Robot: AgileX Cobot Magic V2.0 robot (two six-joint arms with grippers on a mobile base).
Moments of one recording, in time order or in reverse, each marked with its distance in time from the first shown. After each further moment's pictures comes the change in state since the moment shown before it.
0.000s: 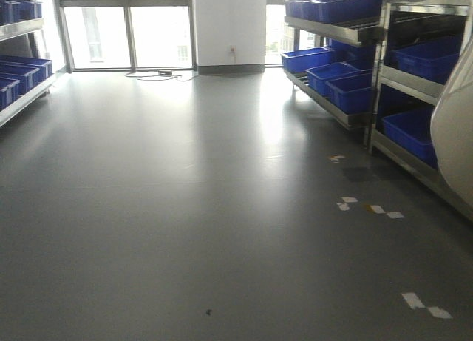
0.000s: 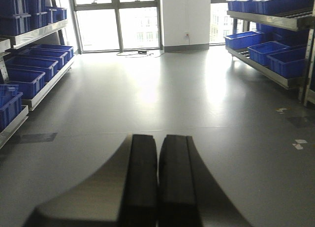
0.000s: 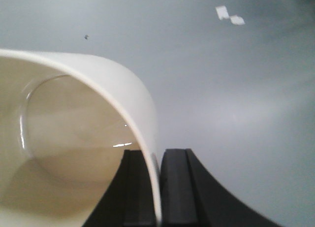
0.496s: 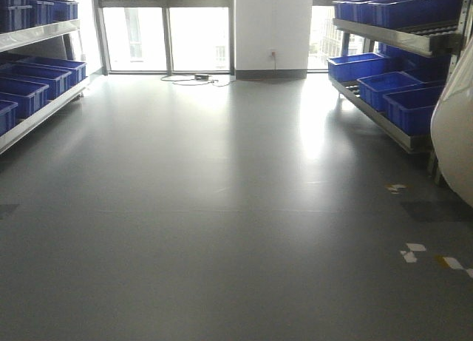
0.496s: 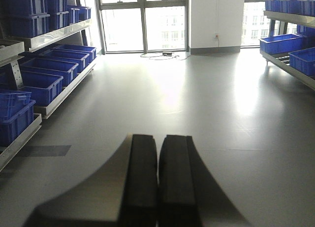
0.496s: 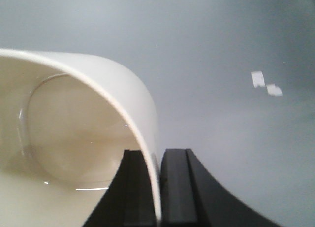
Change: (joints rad) left arm 0.000 0.000 0.000 0.000 0.000 0.000; right arm 0.000 0.000 0.000 0.000 0.000 0.000
